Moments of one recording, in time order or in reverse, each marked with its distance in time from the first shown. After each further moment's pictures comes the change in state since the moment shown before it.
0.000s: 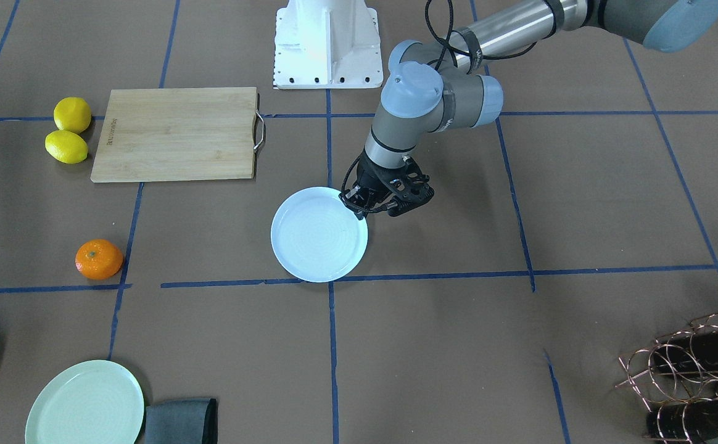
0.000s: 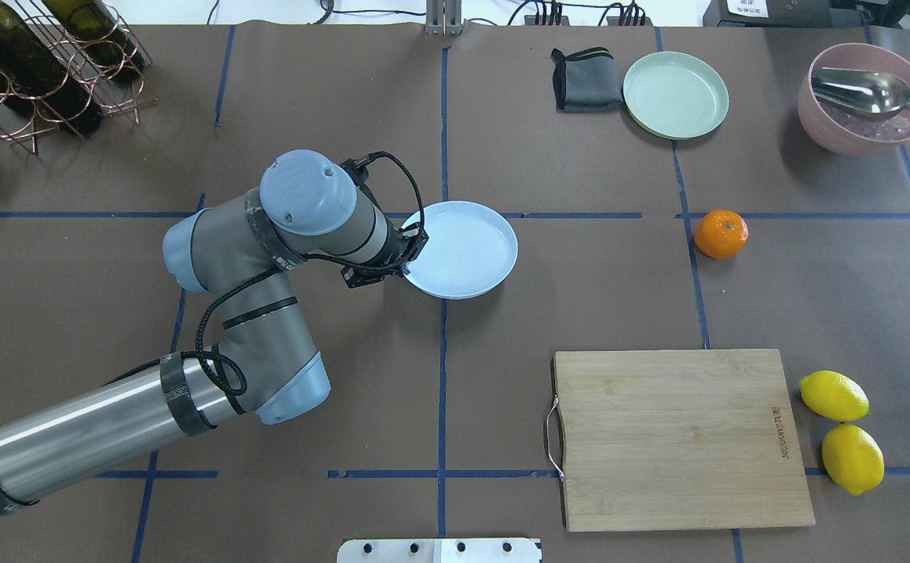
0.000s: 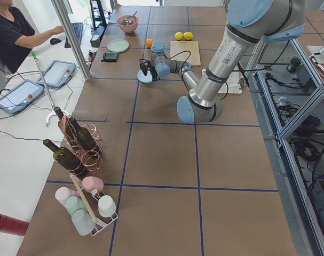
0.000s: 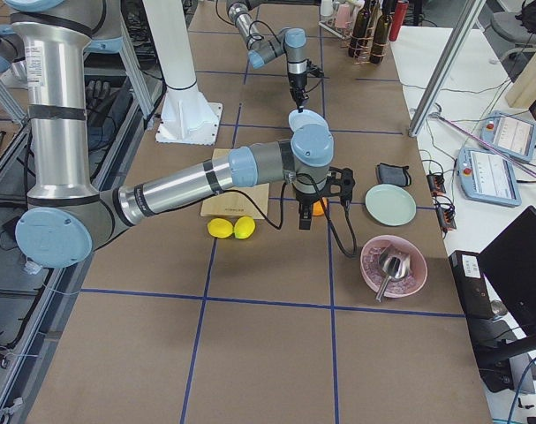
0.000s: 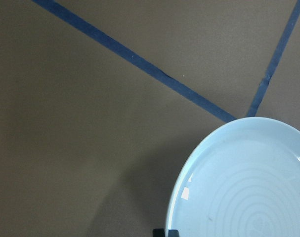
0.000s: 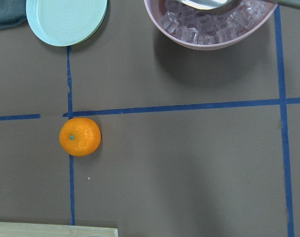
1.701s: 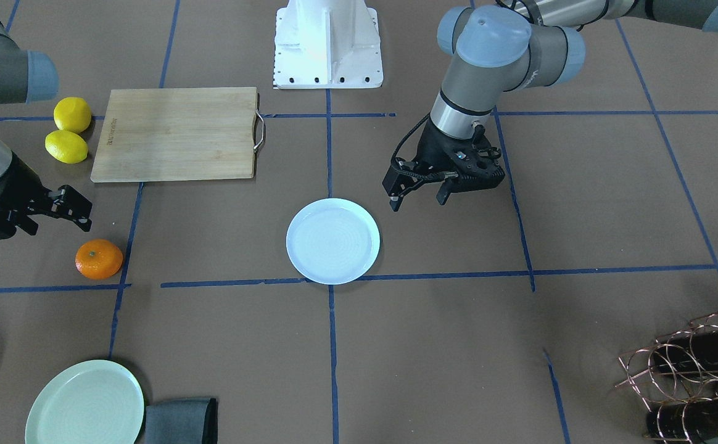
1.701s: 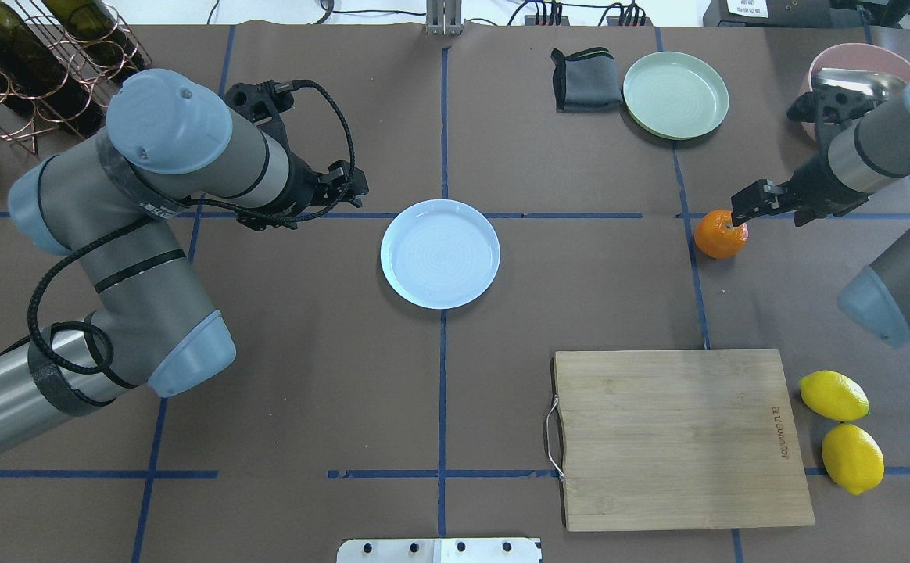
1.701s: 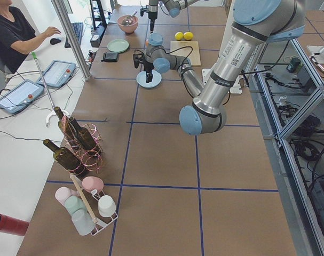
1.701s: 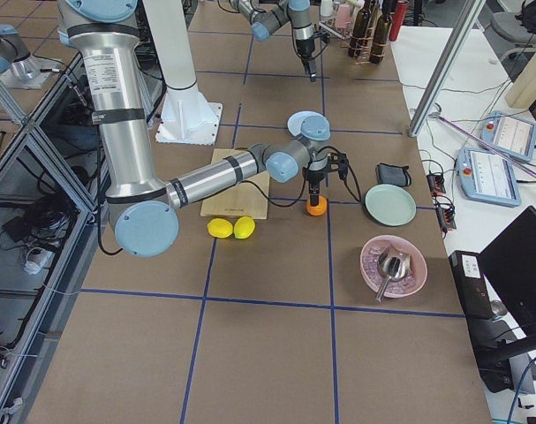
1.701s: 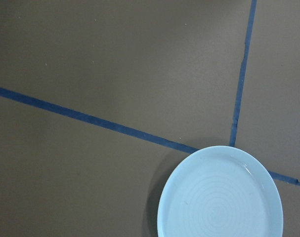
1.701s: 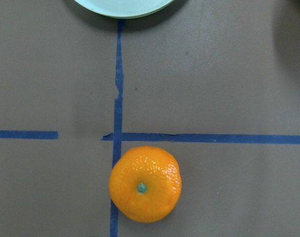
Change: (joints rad) left arm -0.136 0.136 -0.282 0.147 -0.002 0.332; right arm -0.513 0.185 -0.216 0.425 -0.398 0.518
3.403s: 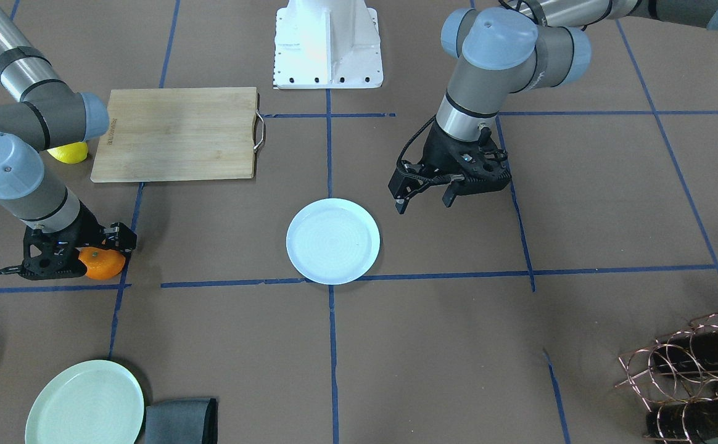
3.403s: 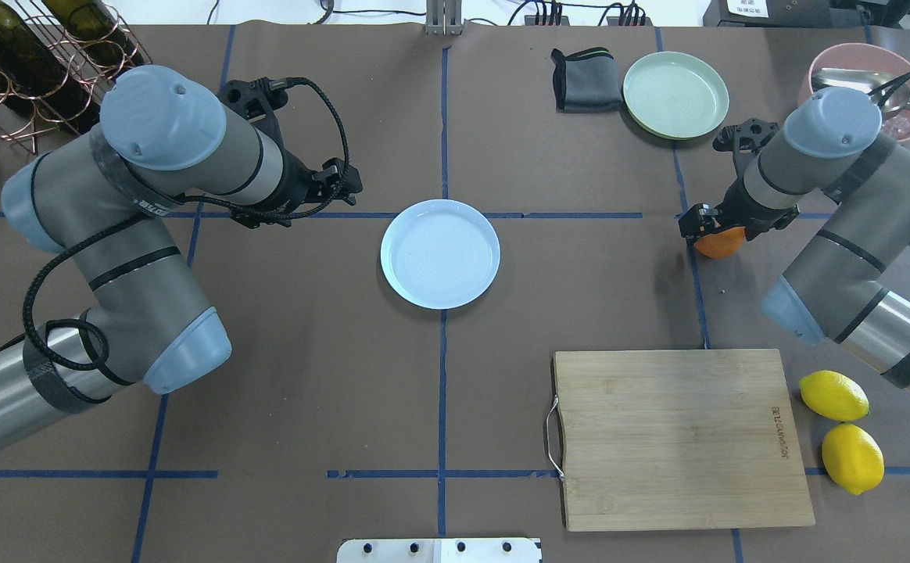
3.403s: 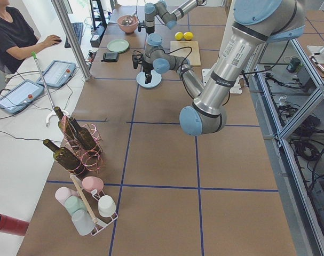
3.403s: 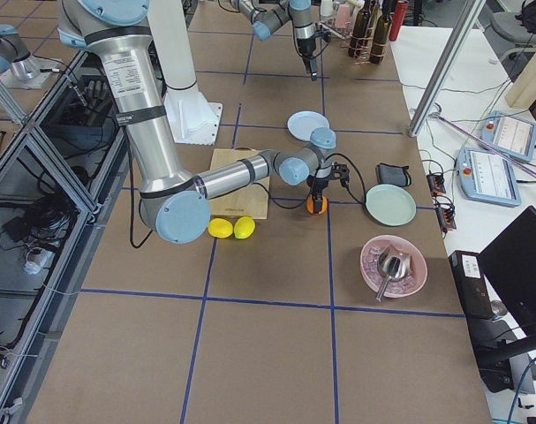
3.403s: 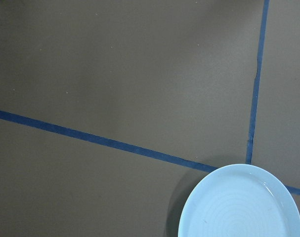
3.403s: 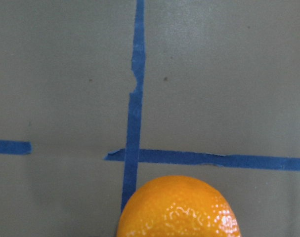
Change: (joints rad) left arm -0.005 0.007 0.000 0.002 -0.003 0.006; right arm -0.093 0.117 -0.201 0.001 -0.069 -0.014
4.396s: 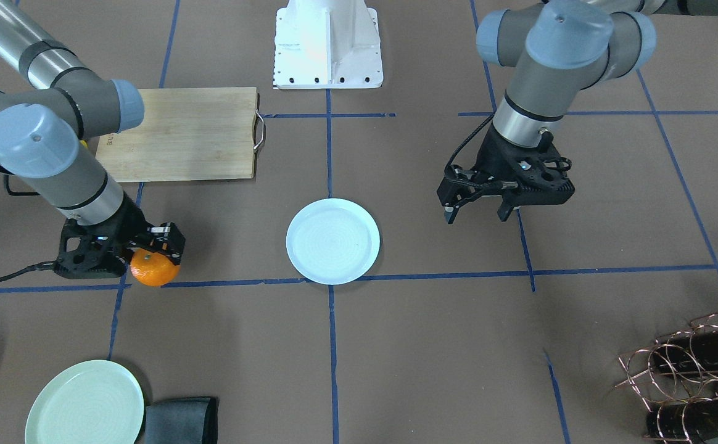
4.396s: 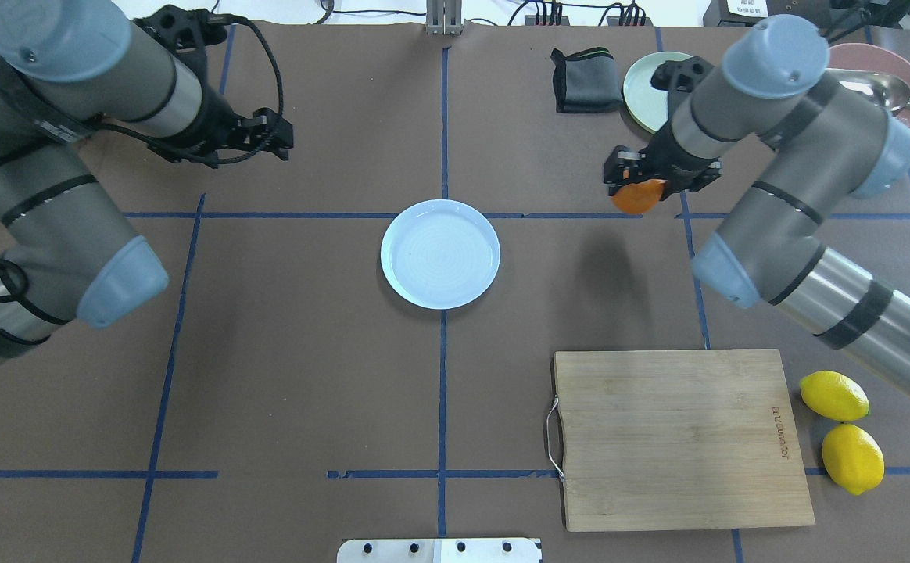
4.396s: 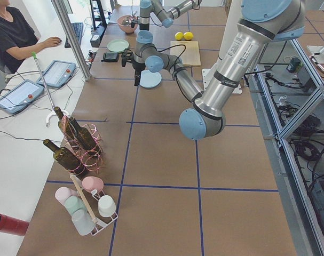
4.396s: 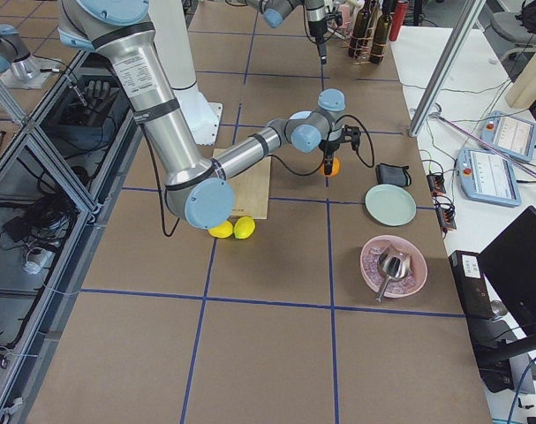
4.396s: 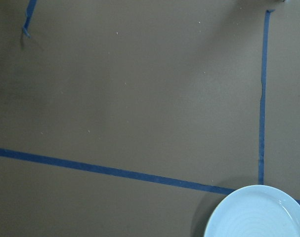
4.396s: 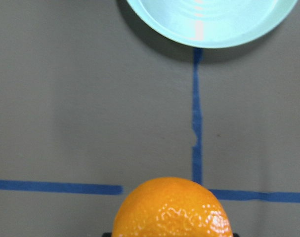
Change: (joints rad) left arm -0.175 0.053 -0.050 0.102 -0.086 0.386; right arm -0.037 0.219 0.043 -0.033 0.018 0.292
